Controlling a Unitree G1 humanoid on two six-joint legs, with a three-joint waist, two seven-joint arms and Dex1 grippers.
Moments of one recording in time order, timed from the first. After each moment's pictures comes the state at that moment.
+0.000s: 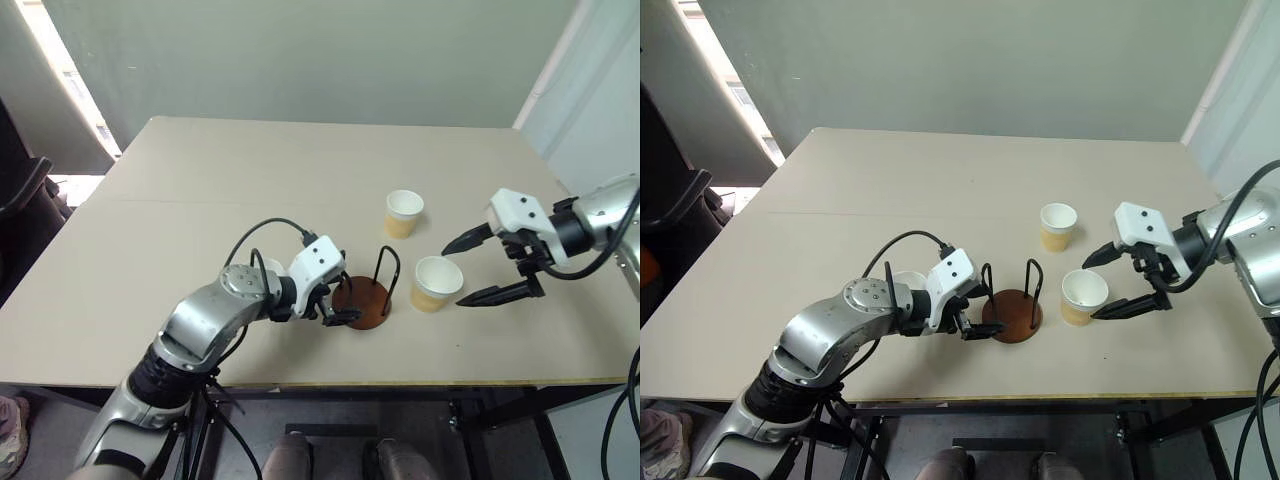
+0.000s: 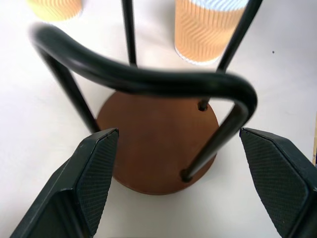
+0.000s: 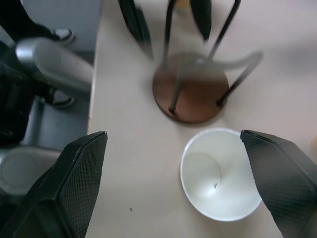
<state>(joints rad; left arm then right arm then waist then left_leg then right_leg) -0.59 0.59 -0.29 -0.40 -0.41 1.04 -0.70 -0.78 -1.04 0.24 -0.06 0.29 0.50 1.56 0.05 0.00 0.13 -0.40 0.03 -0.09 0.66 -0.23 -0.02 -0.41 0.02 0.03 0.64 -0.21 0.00</state>
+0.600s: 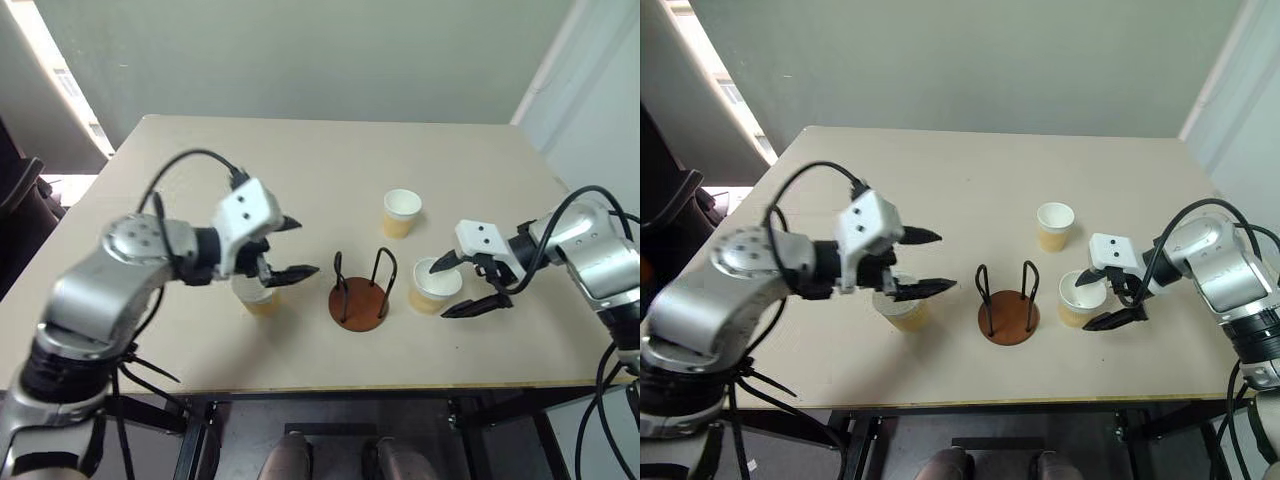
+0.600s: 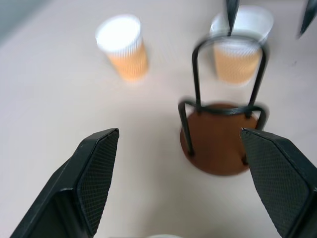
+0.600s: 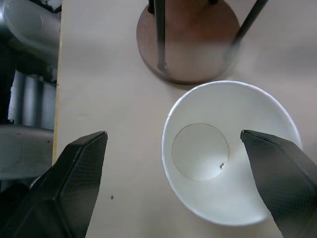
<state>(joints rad) -0.60 0.90 0.01 -0.48 -0.50 0.82 -0.96 -0.77 -0.94 0.34 0.07 0.13 0.40 1.54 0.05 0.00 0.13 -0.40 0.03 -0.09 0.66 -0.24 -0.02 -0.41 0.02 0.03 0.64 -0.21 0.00</state>
